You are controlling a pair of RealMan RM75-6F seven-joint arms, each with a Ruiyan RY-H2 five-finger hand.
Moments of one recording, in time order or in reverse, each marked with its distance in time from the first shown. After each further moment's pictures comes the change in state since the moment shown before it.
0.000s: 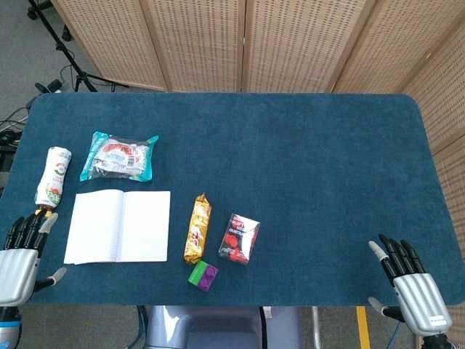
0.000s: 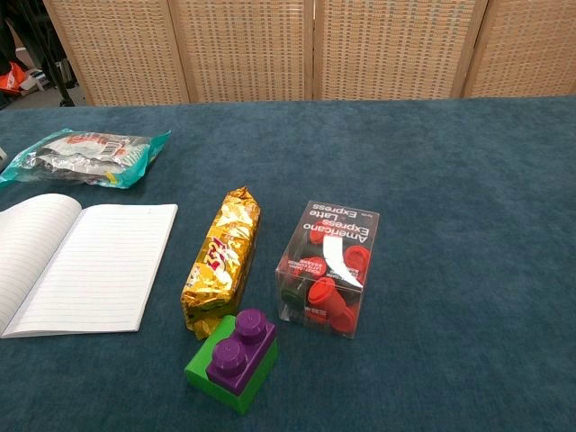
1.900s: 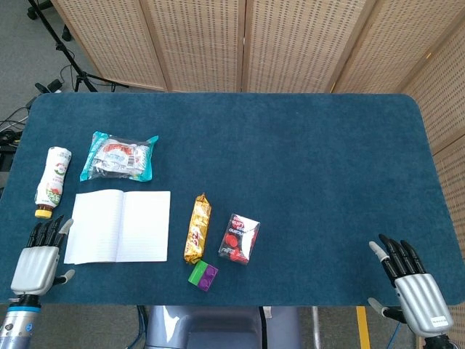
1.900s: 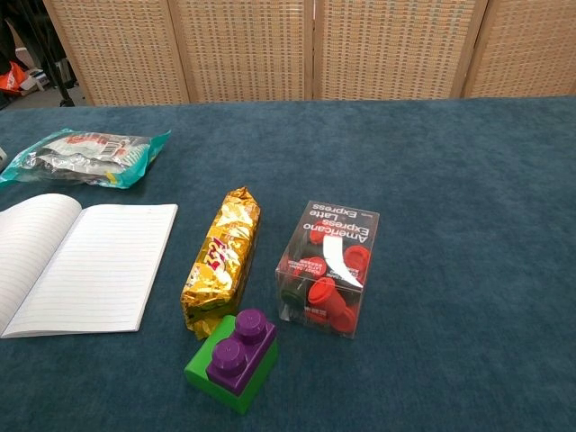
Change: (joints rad) left arm -0.060 -0.176 -0.023 0.238 -0.159 -0.168 0.057; right arm 0.000 0.012 -0.005 0.002 -0.019 0.012 0.041
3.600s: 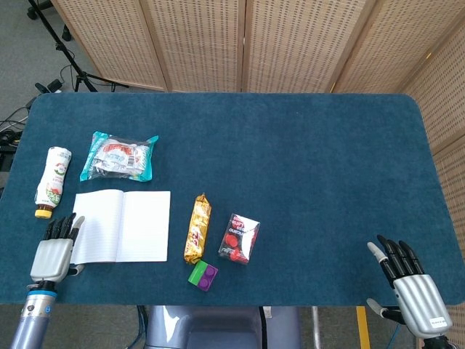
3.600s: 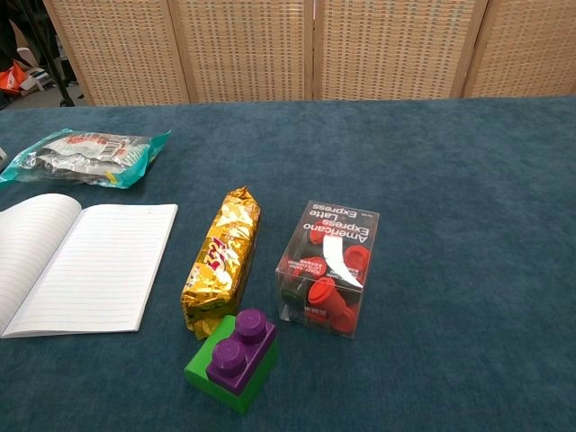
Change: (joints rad) left arm -0.083 -0.141 -0.017 0.190 -0.116 -0.102 0.002; right arm -0.001 -0.001 -0.004 -0.002 -0.012 0.001 -0.003
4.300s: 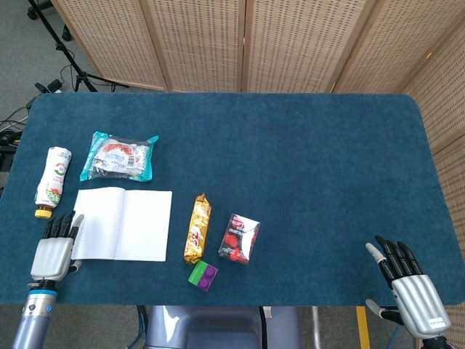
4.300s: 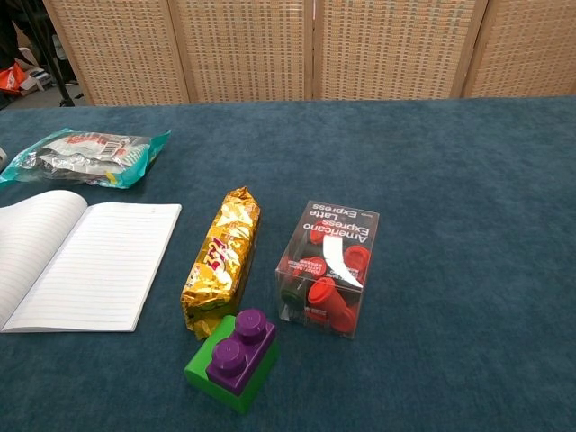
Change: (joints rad) left arm -0.003 -0.035 0.004 0.062 0.030 0.040 0.000; right arm 0.000 -0.003 -0.002 0.000 -0.006 -0.002 -0.007
